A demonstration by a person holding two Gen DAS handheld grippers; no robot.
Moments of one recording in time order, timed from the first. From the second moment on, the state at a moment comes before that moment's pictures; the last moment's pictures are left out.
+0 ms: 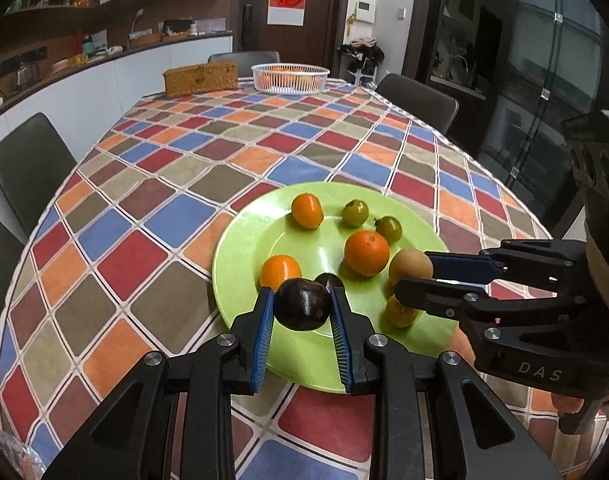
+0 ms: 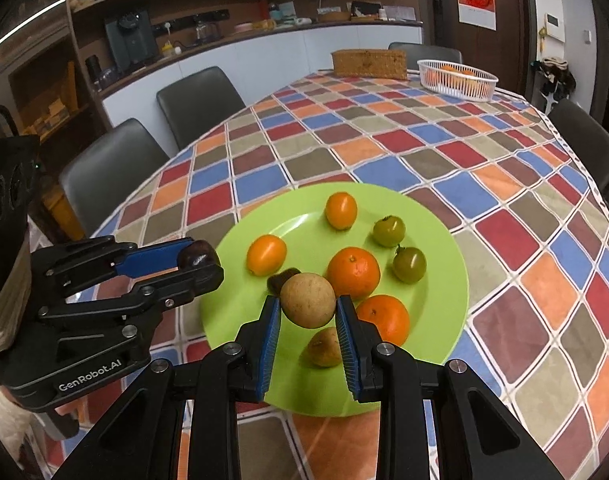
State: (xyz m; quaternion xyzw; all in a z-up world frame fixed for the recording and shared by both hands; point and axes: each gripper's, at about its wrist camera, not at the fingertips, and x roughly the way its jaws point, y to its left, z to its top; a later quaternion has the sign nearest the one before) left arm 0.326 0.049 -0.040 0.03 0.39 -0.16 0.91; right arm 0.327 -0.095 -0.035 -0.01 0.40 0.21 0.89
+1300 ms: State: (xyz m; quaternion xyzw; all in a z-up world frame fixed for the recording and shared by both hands) left arm 0.204 0.029 0.018 0.07 0.30 -0.08 0.95; right arm 0.214 -0.139 0.016 -0.01 0.32 0.13 0.94
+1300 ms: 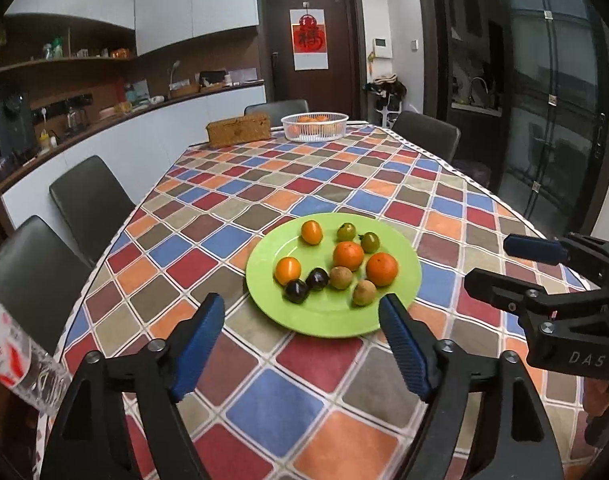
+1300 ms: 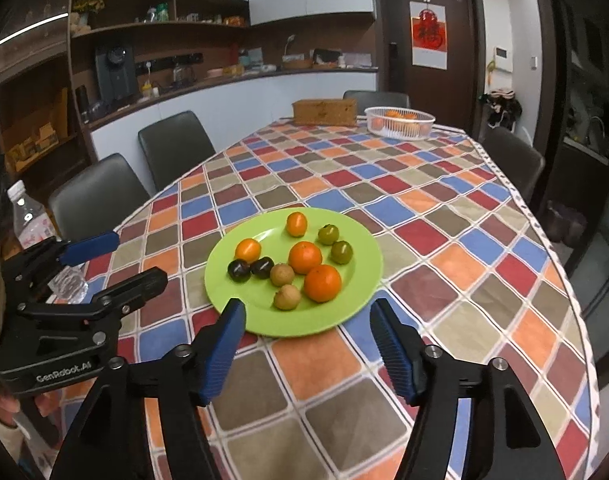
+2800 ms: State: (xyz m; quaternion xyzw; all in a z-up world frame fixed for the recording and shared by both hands) left arm 0.060 -0.001 0.050 0.05 0.23 -0.08 0.97; right arm 0.064 -0.184 0.037 0.01 0.27 0.08 0.96
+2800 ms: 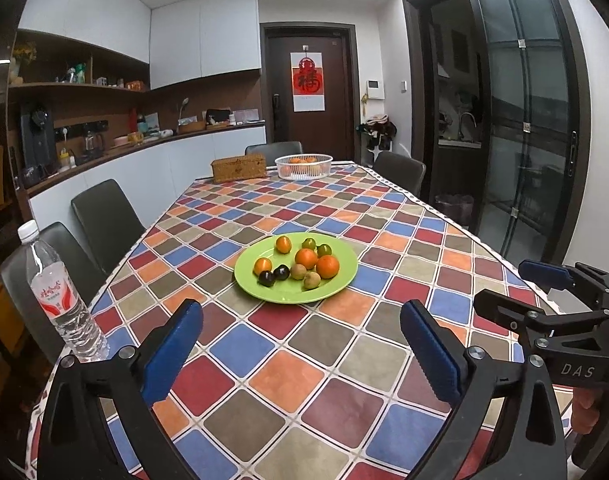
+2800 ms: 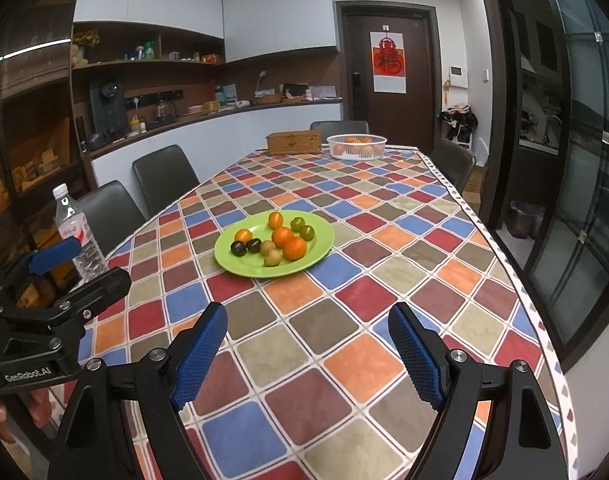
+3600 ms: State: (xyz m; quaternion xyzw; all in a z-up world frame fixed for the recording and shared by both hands) left arm 0.041 0.000 0.048 0.04 0.23 -0.07 0.97; right arm 0.045 -0.184 0.031 0.01 0.26 0.08 0.96
